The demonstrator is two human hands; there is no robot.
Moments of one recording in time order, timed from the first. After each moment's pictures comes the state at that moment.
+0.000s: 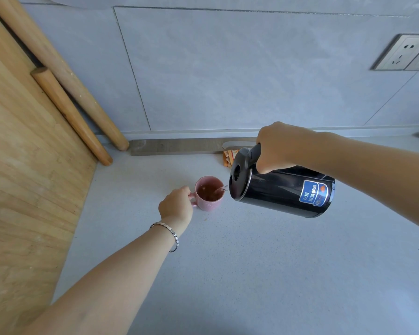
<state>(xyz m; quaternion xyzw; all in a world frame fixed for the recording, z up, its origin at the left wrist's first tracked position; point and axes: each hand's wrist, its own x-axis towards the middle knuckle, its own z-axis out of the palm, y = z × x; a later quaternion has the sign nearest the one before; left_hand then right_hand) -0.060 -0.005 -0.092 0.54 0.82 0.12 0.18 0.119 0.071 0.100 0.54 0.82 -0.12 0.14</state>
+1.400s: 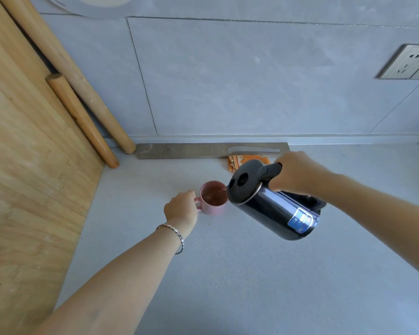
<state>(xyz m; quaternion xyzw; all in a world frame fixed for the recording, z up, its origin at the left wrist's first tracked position) -0.061 -0.003 -0.089 0.55 0.81 0.08 0.19 0.150 0.060 0.064 0.60 0.77 -0.22 0.04</state>
